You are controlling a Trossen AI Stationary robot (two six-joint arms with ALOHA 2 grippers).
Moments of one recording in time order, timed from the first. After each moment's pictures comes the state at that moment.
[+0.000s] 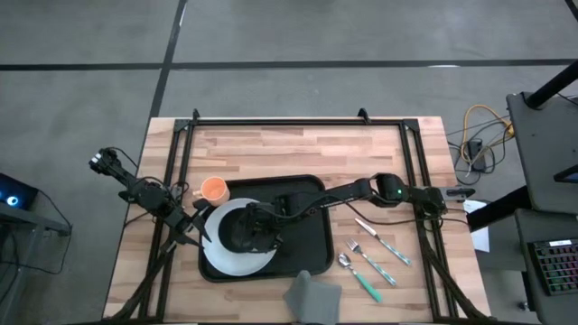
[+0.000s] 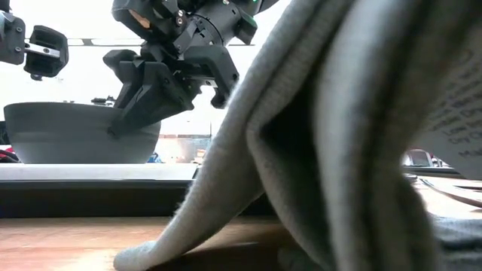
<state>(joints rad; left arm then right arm) -0.59 0.08 0.01 0.02 0.07 0.03 0.14 2.41 2.06 -0.58 -0.31 -0.78</state>
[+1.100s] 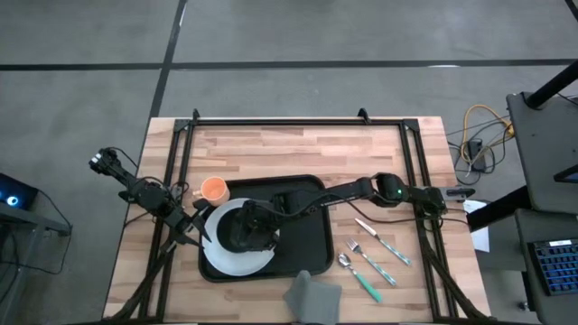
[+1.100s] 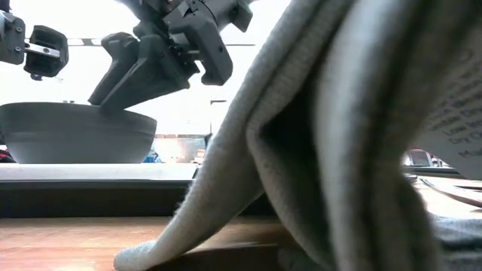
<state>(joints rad) -0.59 0.08 0.01 0.02 0.07 0.03 0.14 2.41 2.13 -0.61 -0.31 -0.71</state>
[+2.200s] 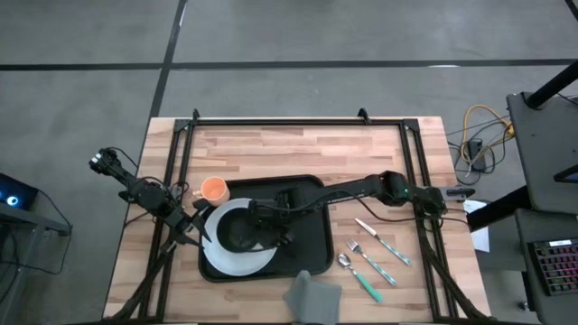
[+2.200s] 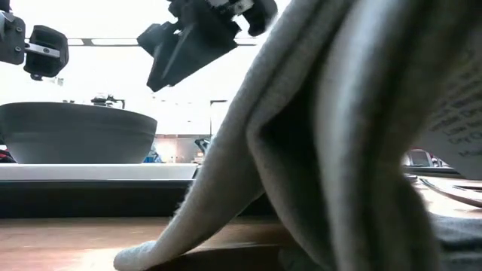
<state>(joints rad) -0.59 0.08 0.01 0.02 0.07 0.03 0.16 2.34 2.21 -0.97 -0.31 -0.55</state>
